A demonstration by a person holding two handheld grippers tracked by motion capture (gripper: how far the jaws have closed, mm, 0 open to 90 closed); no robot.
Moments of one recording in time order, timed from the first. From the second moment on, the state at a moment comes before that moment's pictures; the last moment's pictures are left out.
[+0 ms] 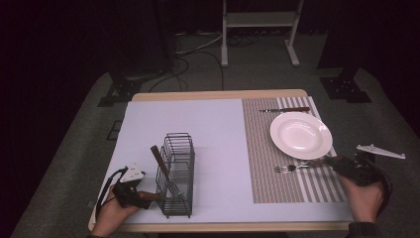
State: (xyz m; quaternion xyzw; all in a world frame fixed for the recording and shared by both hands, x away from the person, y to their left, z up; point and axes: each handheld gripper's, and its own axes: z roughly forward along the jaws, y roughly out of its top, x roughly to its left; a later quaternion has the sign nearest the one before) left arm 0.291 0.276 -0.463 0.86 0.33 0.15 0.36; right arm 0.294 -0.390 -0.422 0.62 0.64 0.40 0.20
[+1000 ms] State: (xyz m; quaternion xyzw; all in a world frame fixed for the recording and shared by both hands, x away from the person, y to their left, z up) left arm 0.291 0.276 -0.463 0.86 0.33 0.15 0.36; right arm 0.309 -0.391 -0.448 0.64 0.67 0.35 0.17
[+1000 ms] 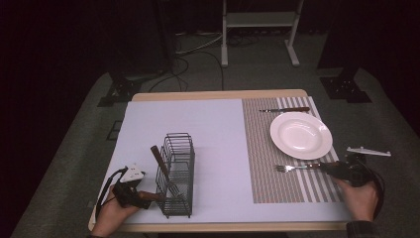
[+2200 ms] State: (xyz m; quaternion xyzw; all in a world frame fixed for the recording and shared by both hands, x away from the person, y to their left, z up) left arm 0.291 0.276 -0.463 0.86 0.33 0.15 0.36; right arm 0.299 -0.358 -0.421 0.56 0.70 0.38 0.24
